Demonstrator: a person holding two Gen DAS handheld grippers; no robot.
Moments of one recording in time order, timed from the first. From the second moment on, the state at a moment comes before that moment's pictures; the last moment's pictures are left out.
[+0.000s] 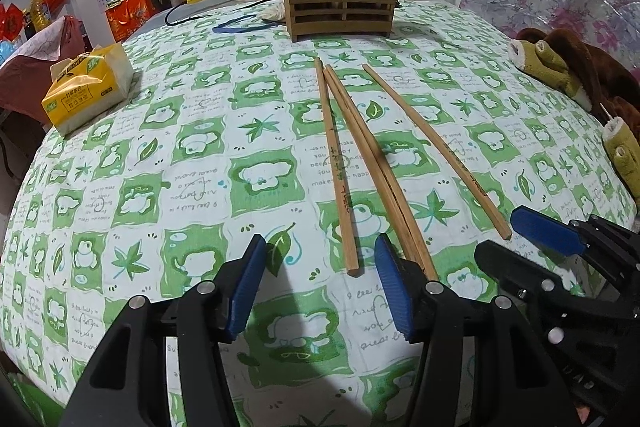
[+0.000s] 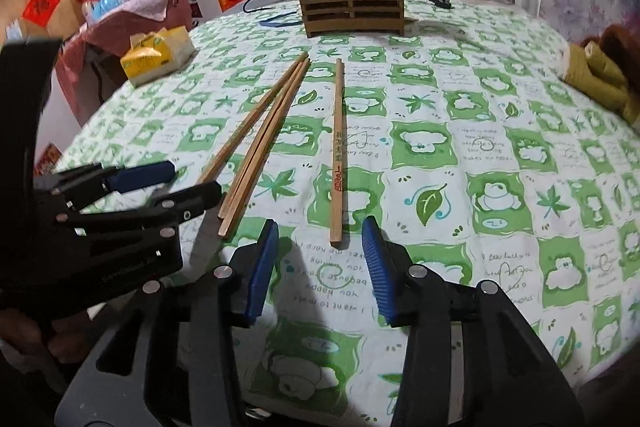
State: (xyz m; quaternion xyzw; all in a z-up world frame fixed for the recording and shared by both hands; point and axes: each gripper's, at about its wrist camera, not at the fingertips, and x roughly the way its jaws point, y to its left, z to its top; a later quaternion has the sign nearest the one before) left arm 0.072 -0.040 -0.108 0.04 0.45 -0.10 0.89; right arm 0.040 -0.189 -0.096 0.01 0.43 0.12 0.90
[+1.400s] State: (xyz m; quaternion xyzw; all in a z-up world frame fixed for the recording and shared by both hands) left arm 0.060 -0.004 -0.011 0.01 0.39 -0.12 0.91; right arm 0.036 -0.227 -0.023 0.06 0.36 0.10 0.92
